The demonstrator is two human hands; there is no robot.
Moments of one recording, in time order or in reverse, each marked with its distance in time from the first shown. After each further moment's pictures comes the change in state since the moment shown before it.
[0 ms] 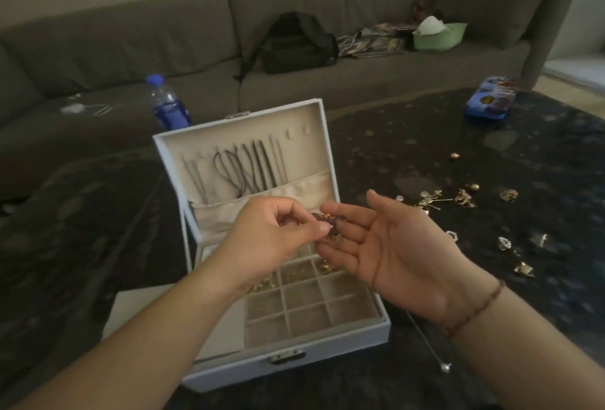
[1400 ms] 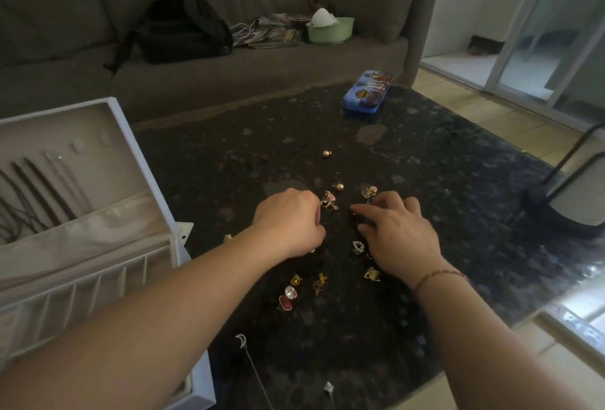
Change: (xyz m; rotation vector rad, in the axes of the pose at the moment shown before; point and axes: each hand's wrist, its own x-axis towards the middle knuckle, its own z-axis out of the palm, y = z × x) left_hand 0.125 0.013 0.222 0.953 -0.379 0.157; right_hand -0.020 -0.105 -0.207 -2.005 0.911 -0.193
